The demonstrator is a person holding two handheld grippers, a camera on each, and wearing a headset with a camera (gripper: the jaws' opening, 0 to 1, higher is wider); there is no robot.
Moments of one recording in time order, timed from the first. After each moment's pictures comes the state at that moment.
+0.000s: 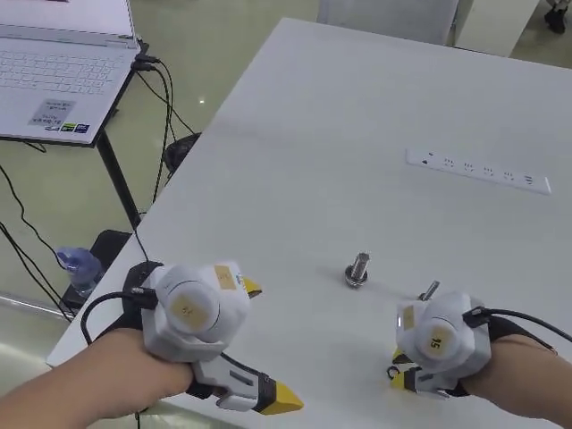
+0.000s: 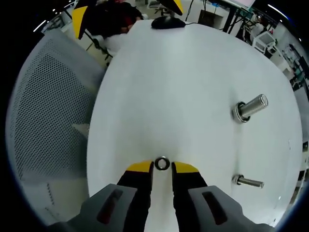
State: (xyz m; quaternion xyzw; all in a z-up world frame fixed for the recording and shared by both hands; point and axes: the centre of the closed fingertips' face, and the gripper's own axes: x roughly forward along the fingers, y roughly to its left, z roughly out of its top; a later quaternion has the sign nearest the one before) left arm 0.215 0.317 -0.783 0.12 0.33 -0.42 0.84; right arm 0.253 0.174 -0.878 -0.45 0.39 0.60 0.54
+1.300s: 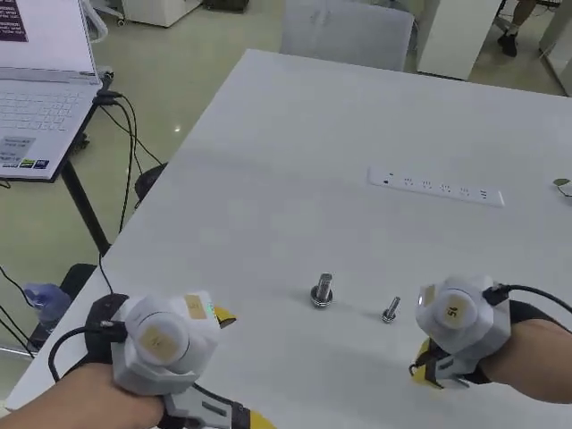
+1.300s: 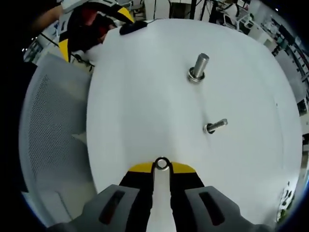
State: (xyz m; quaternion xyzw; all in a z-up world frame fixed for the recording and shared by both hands) left arm 0.218 0.303 -0.781 0.13 0.34 -0.42 0.83; right arm 0.298 0.100 -0.834 -0.39 0.46 0.53 0.60
